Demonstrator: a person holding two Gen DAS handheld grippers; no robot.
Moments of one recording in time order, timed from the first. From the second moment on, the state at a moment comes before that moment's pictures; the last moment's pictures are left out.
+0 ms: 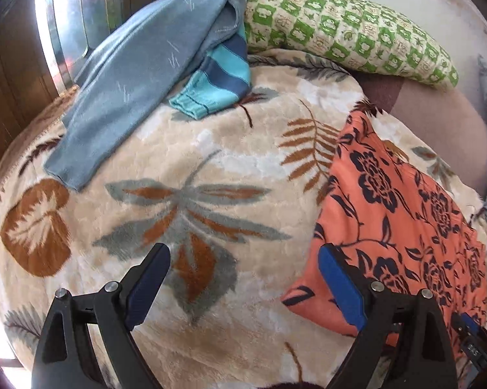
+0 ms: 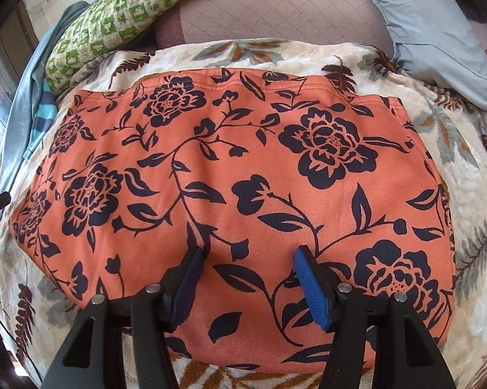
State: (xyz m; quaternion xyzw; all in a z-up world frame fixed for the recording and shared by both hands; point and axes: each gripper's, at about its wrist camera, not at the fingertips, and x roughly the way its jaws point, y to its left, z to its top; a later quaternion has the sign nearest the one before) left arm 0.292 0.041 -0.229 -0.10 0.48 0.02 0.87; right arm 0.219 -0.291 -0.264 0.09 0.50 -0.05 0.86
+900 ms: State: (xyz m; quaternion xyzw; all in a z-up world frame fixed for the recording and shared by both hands) left arm 0.301 -0.013 -0.262 -0.22 0.49 -0.06 0.84; right arm 0.220 -0.293 -0.268 0.08 0.49 -0.04 0.87
